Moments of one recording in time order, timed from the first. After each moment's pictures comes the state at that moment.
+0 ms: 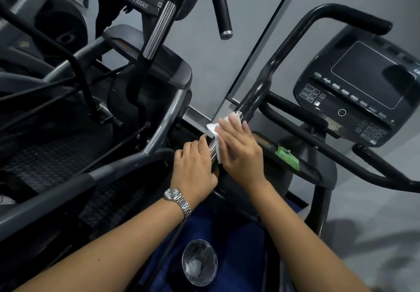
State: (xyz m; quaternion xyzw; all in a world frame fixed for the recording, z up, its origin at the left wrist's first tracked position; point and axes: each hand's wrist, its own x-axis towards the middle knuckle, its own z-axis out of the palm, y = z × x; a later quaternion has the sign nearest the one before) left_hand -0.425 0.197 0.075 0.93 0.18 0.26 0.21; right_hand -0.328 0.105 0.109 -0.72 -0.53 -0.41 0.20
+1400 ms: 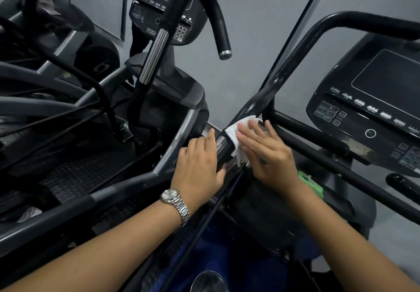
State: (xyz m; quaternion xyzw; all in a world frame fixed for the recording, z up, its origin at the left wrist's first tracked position) left_hand -0.367 0.187 0.125 0.92 0.19 0.32 0.14; right_hand -0.229 0.062 0.163 -0.63 -0.65 -0.35 0.22
